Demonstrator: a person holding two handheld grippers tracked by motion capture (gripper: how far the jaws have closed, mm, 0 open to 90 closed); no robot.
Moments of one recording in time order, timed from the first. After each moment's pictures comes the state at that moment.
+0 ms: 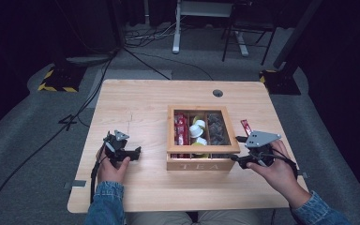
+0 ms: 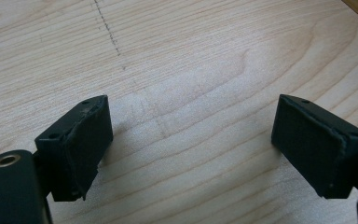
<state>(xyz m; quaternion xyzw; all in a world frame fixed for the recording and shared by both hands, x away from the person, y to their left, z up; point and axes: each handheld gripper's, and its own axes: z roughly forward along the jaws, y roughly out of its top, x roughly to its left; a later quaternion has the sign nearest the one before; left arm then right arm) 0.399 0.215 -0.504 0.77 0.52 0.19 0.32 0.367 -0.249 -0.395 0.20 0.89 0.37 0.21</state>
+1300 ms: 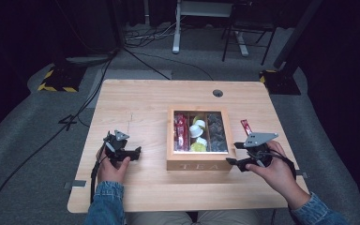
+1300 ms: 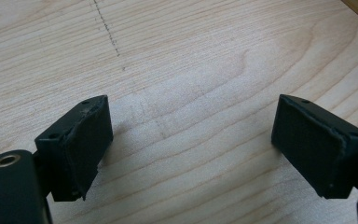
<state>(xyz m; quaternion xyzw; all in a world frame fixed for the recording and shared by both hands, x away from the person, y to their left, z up) 0.399 0.215 -0.504 0.77 0.52 0.19 0.32 0.372 -0.252 -0.410 0.25 0.89 0.37 0.14</state>
